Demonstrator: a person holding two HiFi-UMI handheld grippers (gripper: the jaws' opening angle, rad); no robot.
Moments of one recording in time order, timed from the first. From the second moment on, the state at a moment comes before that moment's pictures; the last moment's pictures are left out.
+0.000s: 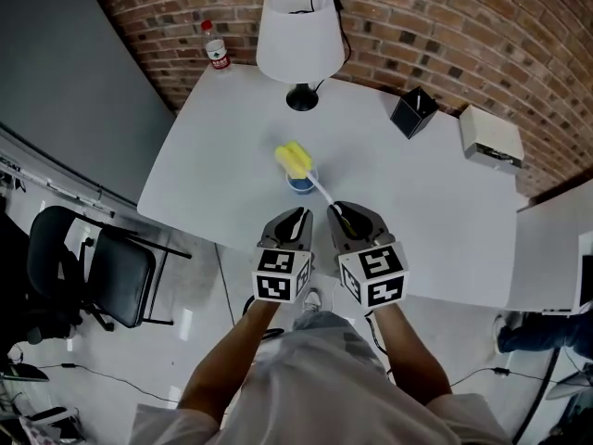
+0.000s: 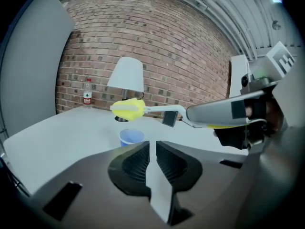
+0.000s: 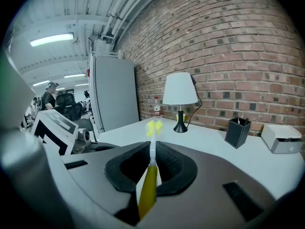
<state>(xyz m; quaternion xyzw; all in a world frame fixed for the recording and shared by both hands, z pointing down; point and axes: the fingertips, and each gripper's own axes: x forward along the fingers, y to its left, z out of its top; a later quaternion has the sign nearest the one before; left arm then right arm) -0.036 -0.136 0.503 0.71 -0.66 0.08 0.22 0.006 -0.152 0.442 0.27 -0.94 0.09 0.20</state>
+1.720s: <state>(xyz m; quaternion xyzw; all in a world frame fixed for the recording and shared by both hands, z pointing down) -0.076 -0.221 0.584 0.71 -0.65 0.13 0.23 -0.027 -0.209 0.471 0.25 -0.94 0.08 0.22</state>
